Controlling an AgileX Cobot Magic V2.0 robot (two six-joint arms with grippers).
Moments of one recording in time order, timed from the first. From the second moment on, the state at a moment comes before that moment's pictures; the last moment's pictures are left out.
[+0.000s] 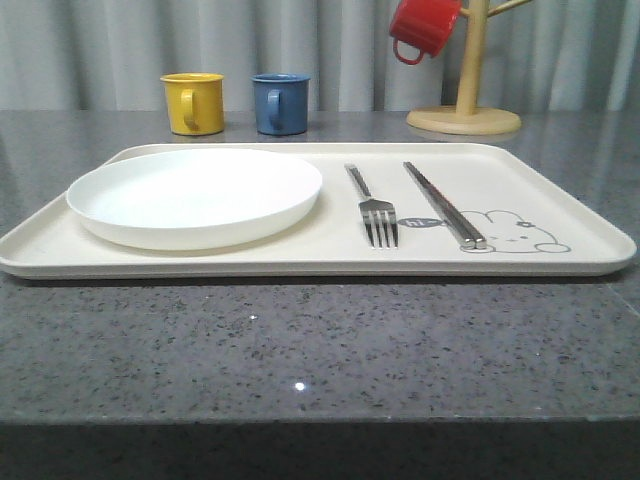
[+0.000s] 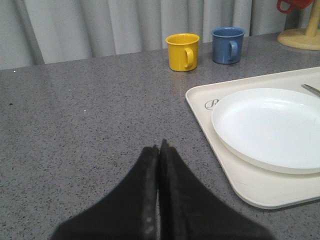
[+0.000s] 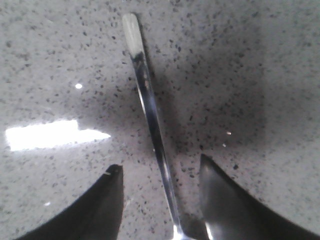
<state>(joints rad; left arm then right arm) -0.11 0.24 -0.39 -0.11 0.42 0.23 -0.20 1.86 -1.64 0.01 1.24 -0.01</state>
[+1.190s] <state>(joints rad) -0.11 0.24 -0.39 -0.11 0.42 0.23 -0.15 1.71 -1.64 0.10 1.23 0.02</state>
